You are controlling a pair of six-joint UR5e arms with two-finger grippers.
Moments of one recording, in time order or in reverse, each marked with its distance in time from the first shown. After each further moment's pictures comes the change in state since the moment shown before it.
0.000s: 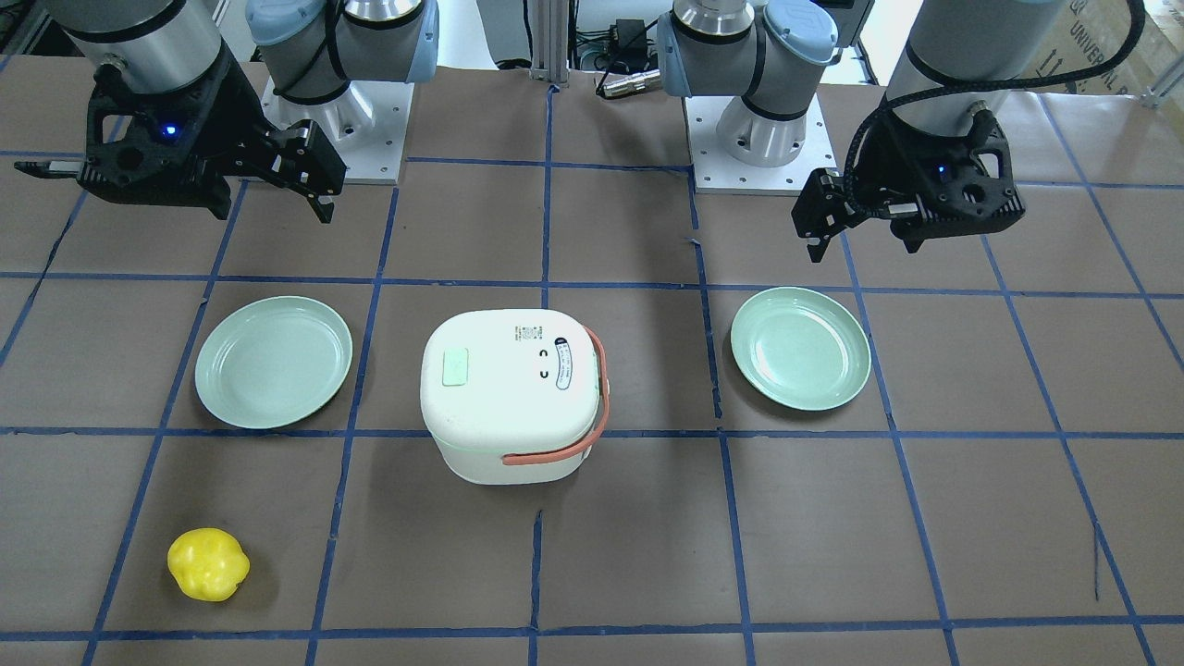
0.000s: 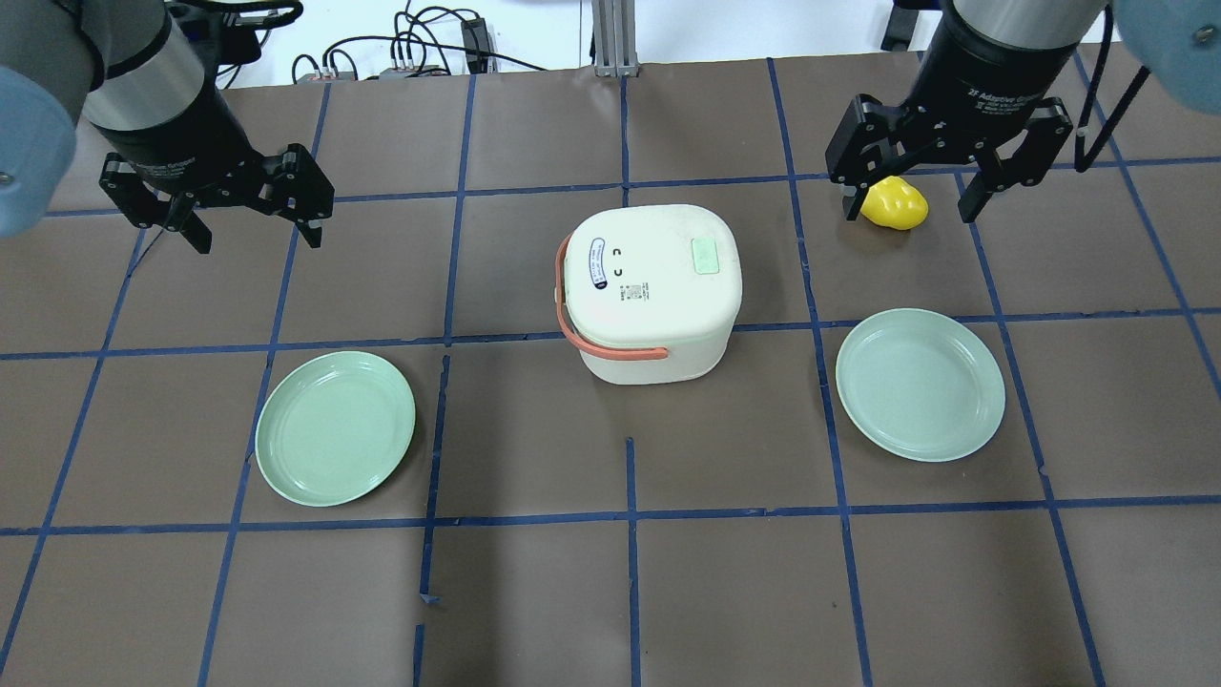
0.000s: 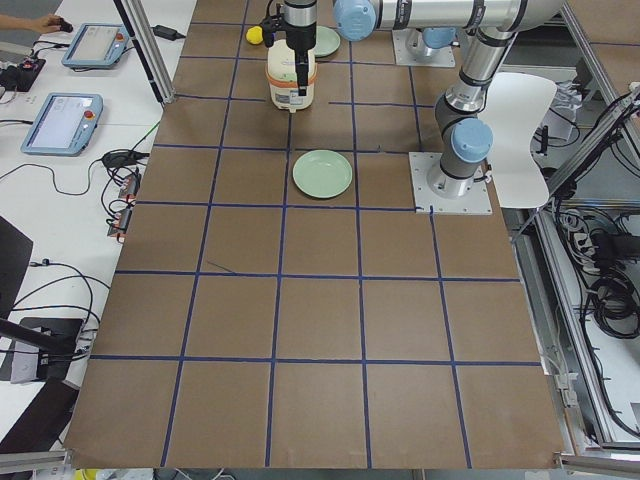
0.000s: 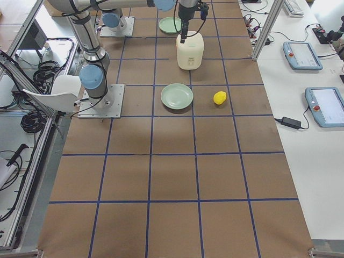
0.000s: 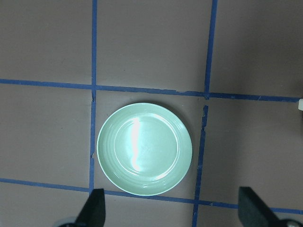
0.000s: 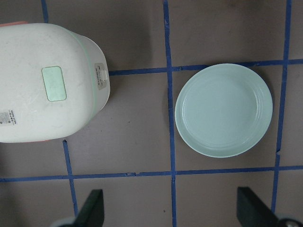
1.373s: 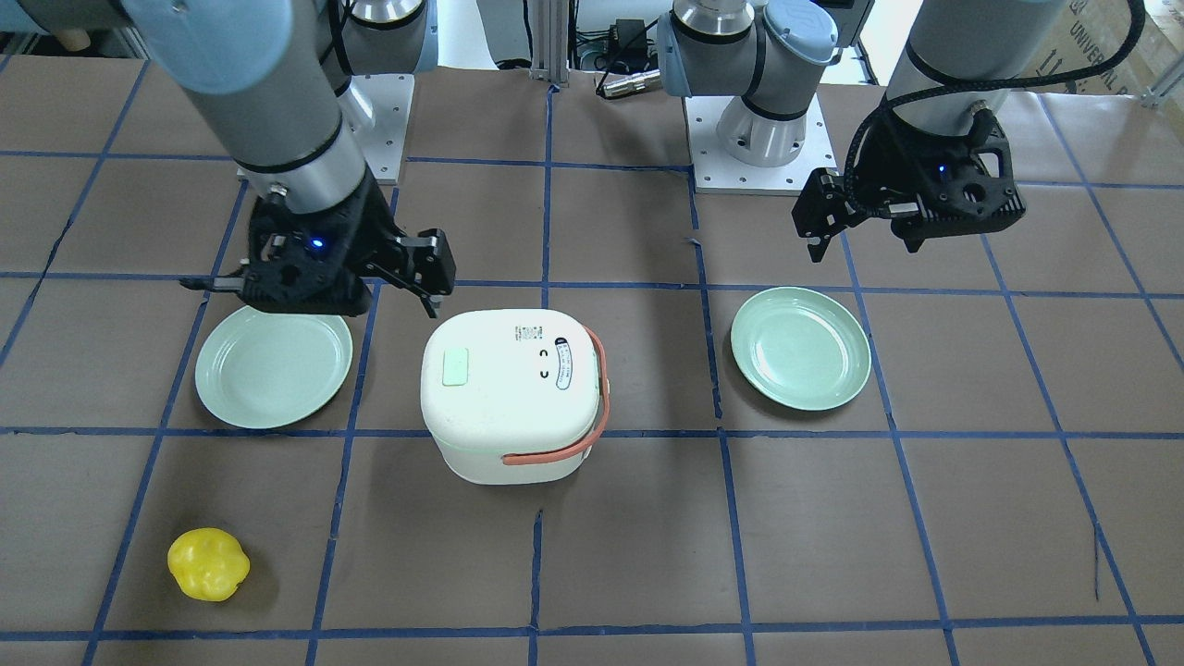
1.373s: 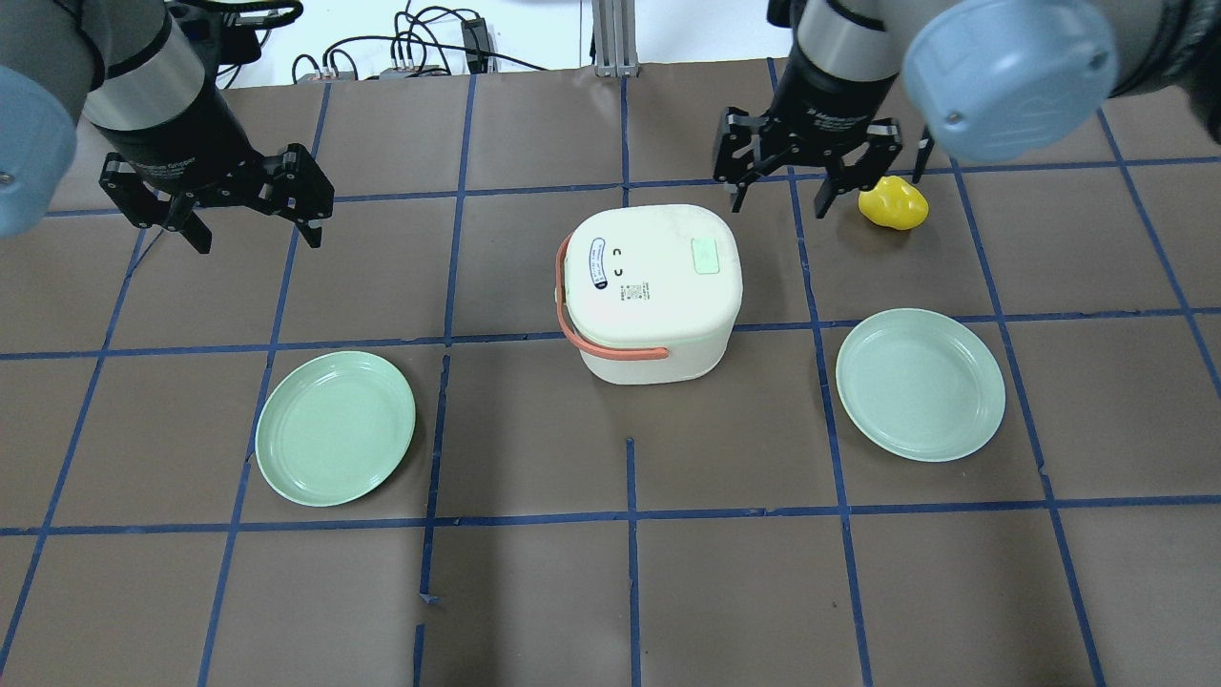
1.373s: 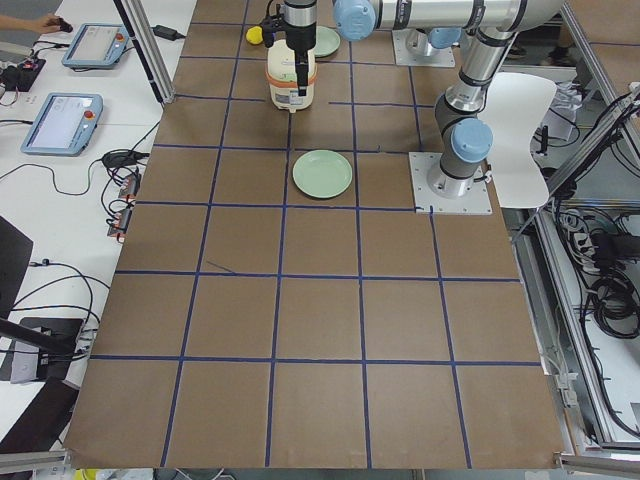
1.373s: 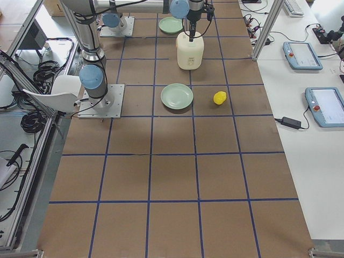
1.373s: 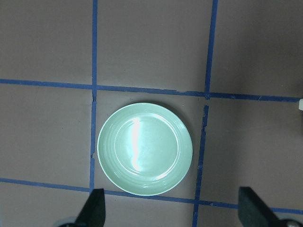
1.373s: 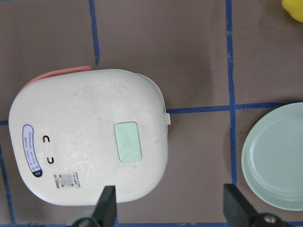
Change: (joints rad) left arm 0.000 0.000 0.000 0.000 0.001 0.000; right arm 0.168 0.168 0.023 -0.285 0.061 0.193
